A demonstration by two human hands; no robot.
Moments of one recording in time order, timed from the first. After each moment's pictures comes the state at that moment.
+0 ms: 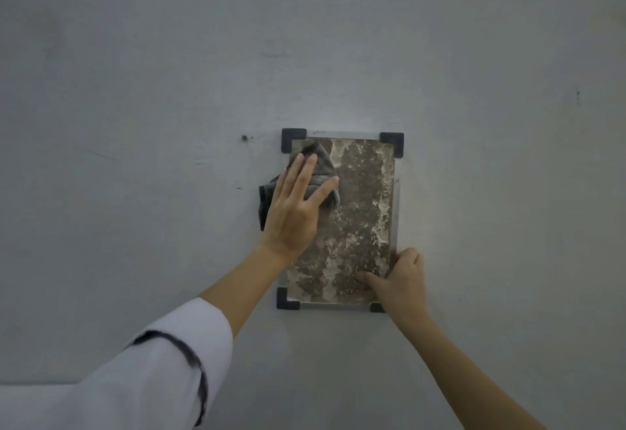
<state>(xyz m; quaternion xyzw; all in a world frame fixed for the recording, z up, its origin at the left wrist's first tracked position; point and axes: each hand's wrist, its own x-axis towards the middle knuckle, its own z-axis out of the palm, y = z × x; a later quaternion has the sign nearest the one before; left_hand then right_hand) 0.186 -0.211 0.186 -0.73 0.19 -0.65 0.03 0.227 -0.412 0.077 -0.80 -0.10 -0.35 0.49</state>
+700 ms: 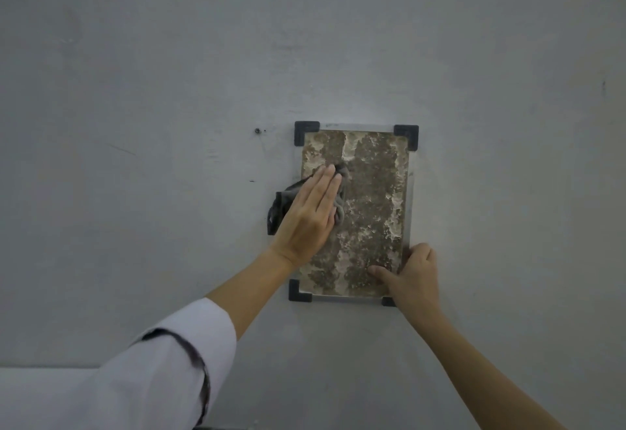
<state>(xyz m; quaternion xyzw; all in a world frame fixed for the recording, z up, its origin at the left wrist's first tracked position) 0.186 -0.209 0.164 -0.74 0.25 -0.62 0.03 0.228 -0.412 0.073 -0.79 -0.12 -0.36 0.48</state>
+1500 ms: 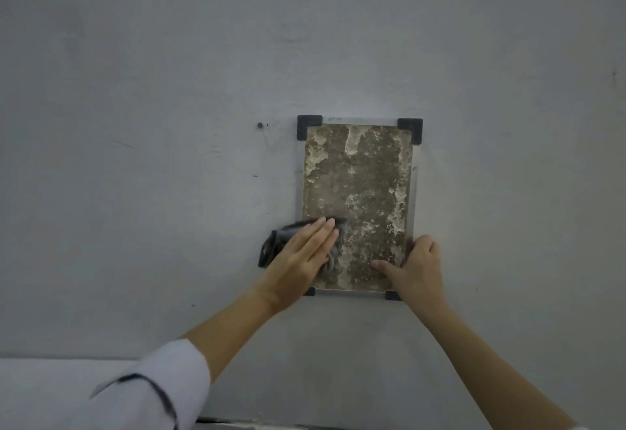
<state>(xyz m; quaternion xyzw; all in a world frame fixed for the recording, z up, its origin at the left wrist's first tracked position) 0.171 -0.181 0.092 -0.77 0.29 -0.55 0.11 0.213 -0.413 0.086 -0.81 -0.11 -0.37 0.45</state>
